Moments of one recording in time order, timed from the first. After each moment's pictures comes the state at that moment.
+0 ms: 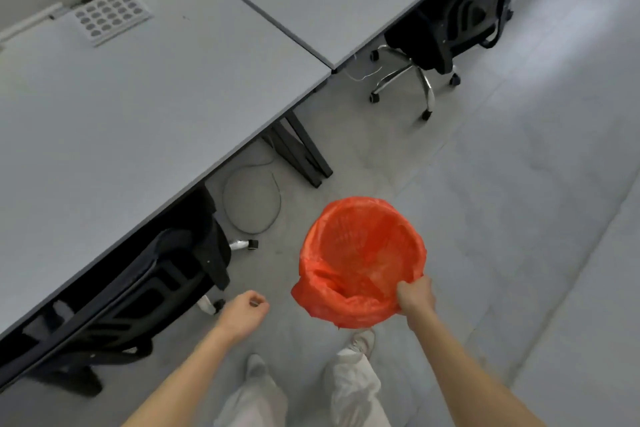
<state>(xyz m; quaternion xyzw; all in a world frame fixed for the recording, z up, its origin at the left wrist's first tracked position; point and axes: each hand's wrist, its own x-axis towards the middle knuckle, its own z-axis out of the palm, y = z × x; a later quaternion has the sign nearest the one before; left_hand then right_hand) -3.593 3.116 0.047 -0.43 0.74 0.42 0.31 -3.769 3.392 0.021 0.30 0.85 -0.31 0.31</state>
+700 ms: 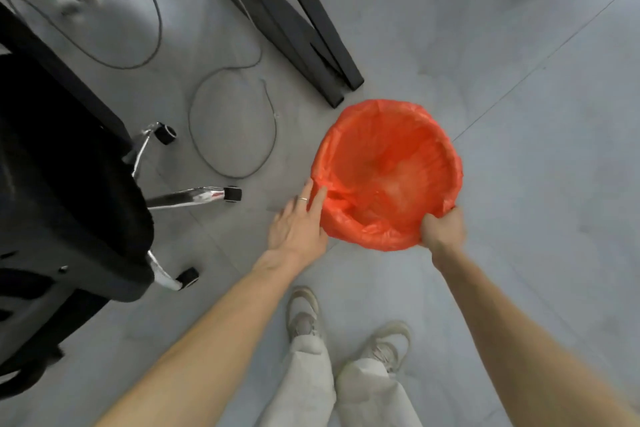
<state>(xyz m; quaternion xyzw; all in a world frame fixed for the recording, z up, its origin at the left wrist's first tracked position) -3.787 3.152 -0.298 -0.23 0.91 0.15 0.32 -3.909 3.349 -0.349 0.27 0.84 -0.35 0.31</state>
